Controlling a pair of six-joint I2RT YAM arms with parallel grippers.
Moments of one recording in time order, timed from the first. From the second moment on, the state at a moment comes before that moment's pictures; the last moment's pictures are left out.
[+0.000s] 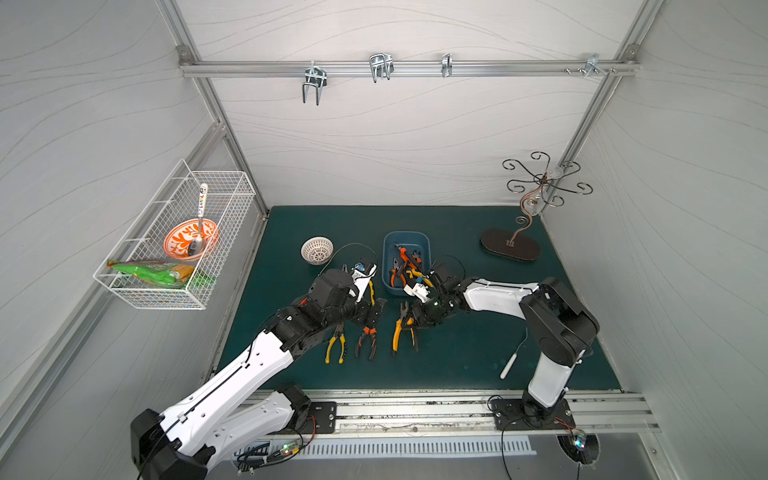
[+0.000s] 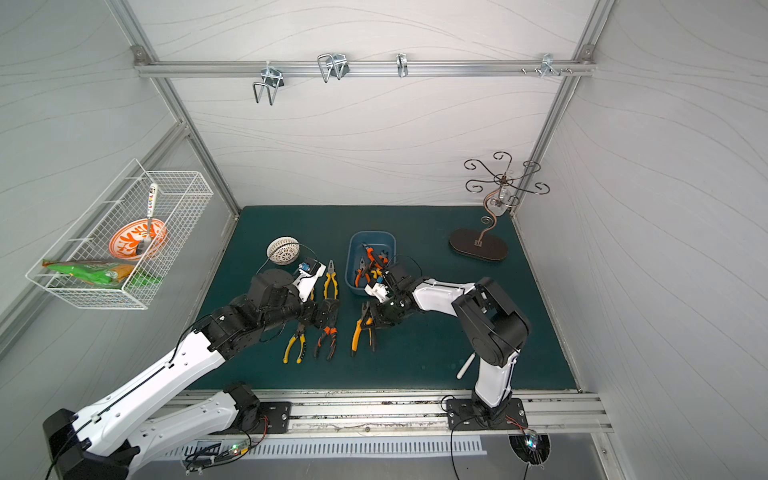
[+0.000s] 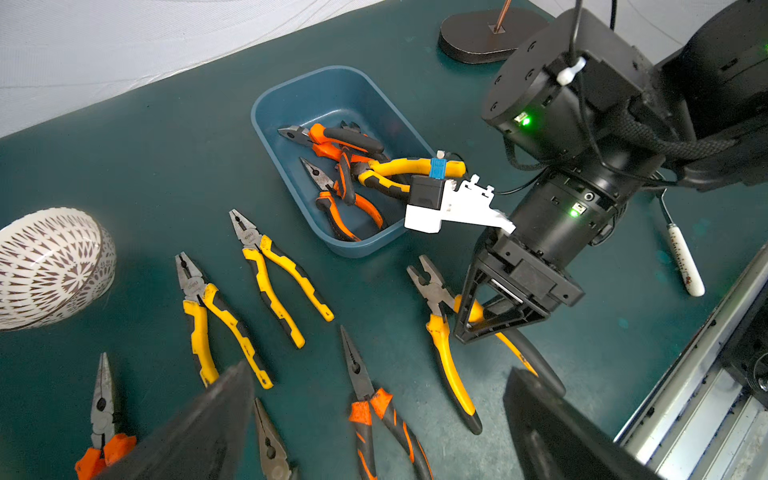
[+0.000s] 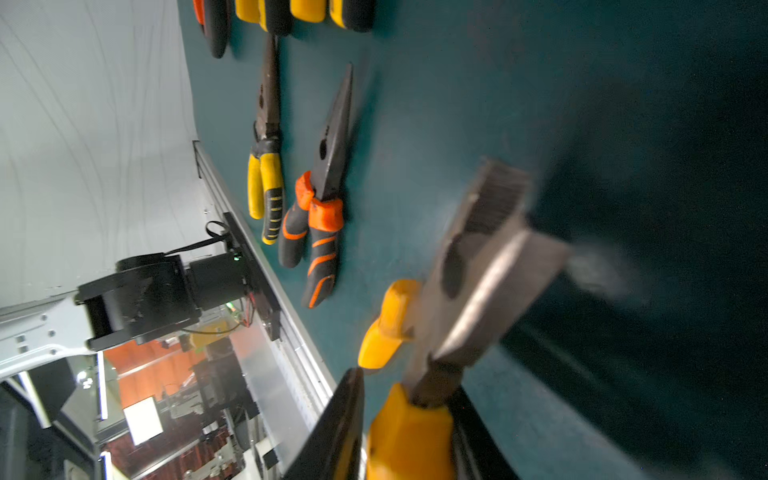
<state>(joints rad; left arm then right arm) -0.66 0.93 0.84 -0.56 -0.03 -0.07 0.72 1.80 0.97 -0.30 -0.73 0.46</state>
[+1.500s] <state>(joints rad) -0.64 1.04 0.85 -0.55 -0.02 -0.16 0.81 1.63 0.97 -0.43 -0.41 0.43</state>
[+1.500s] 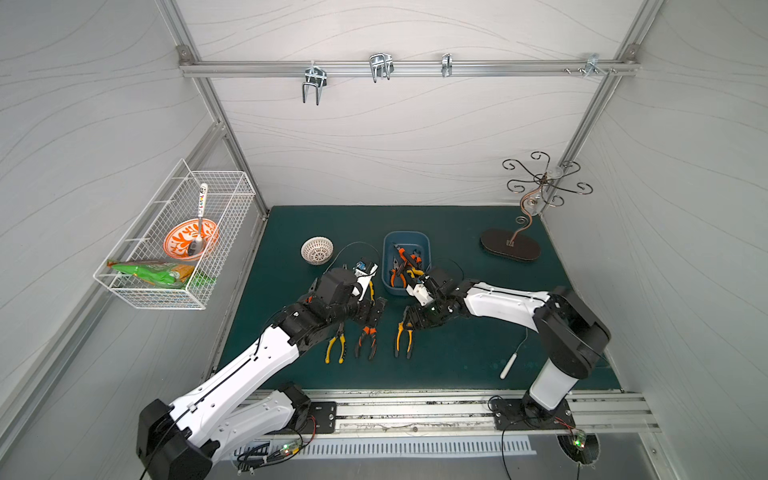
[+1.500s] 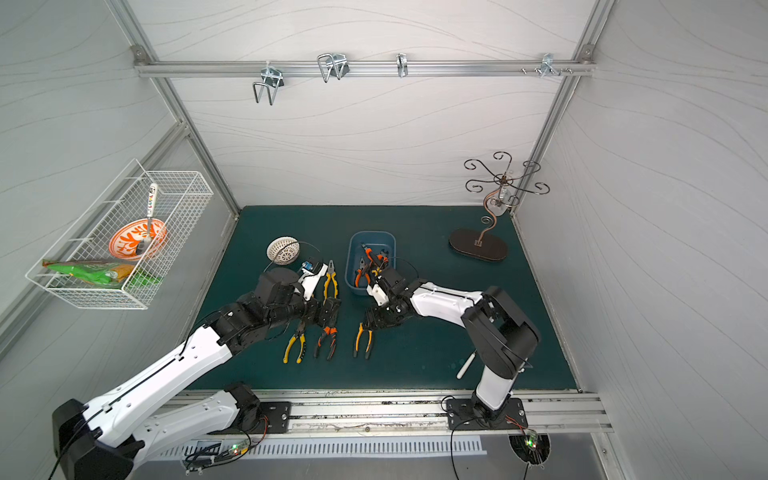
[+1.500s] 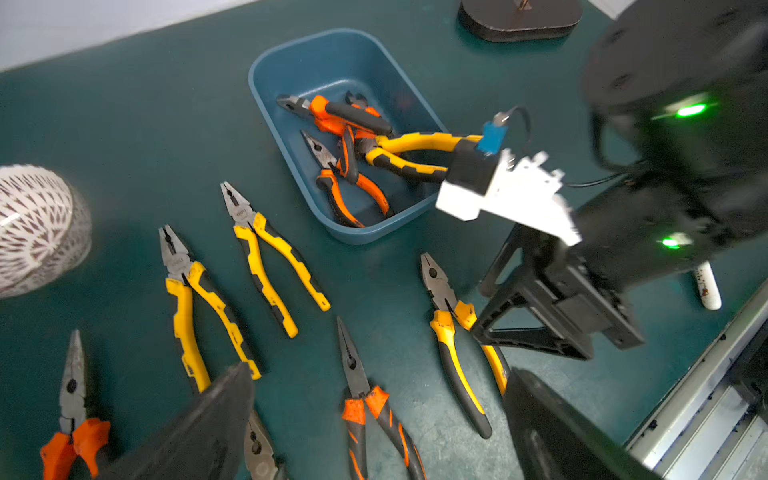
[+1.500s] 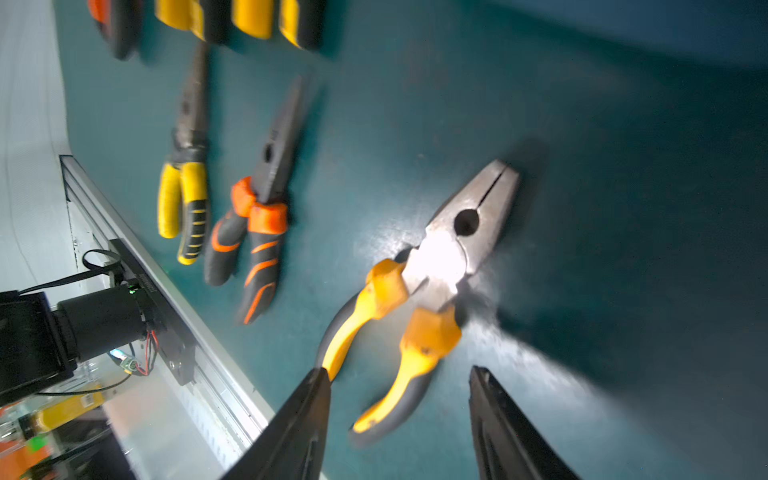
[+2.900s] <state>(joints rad) -0.64 2.33 2.09 -1.13 -0.24 -0.16 0.54 1.22 0.83 -0.46 -0.38 0.32</state>
